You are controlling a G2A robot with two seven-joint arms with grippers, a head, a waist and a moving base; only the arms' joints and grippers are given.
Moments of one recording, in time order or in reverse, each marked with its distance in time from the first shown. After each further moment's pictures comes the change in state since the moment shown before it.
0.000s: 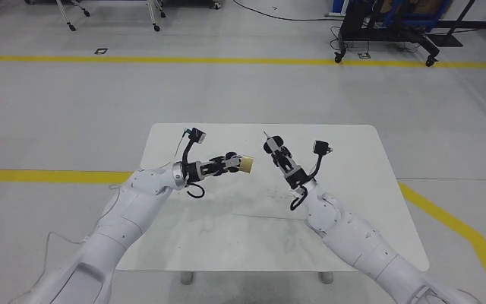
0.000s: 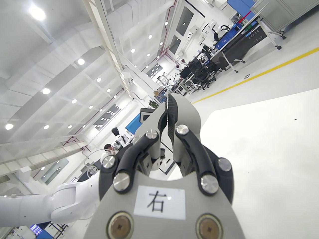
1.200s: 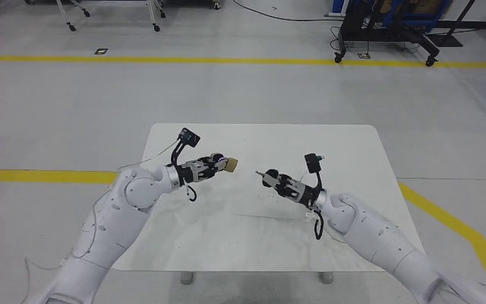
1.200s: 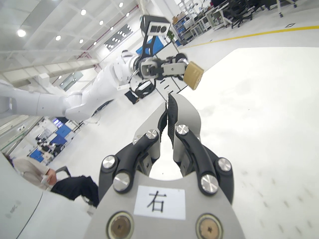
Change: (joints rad) left arm 0.174 0.100 -0.200 -0.349 0.839 0.237 0.397; right arm 0.045 0.114 -0.079 0.148 -0.113 -0.382 0.237
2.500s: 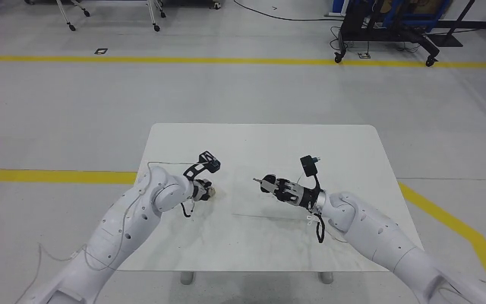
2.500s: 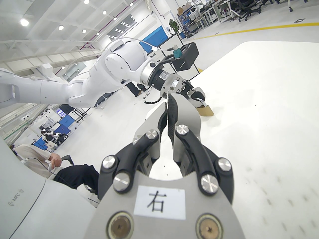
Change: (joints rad) left arm -0.056 0.017 0.181 -0.134 0.602 0.327 -0.408; right arm 0.037 0.008 -0.043 0.026 -0.042 -0.064 0.076
